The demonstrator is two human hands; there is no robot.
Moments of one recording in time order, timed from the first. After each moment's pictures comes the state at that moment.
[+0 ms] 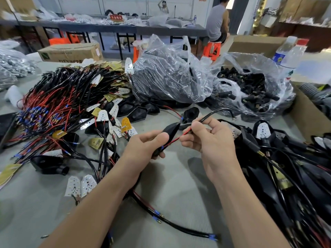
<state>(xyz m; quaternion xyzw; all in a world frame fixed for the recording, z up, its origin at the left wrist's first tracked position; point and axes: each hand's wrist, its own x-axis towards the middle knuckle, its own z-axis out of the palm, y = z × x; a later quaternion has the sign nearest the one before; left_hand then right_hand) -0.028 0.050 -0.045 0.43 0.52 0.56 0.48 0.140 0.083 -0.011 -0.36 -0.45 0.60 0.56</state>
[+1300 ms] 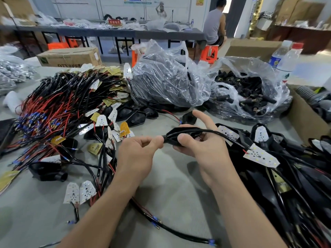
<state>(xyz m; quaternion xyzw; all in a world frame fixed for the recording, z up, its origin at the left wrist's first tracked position) -0.025 0.049 -0.046 0.46 0.64 0.56 0.26 0.139 0.086 -0.020 -0.35 -0.49 0.59 0.54</state>
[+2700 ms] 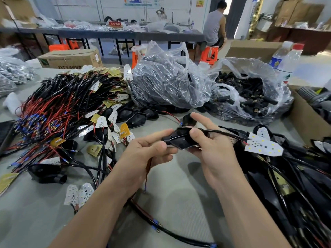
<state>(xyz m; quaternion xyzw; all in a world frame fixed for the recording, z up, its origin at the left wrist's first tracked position) -0.027 0.043 -0.033 0.40 0.40 0.58 0.58 0.141 0.086 -0.012 -0.38 -0.45 0.59 0.55</state>
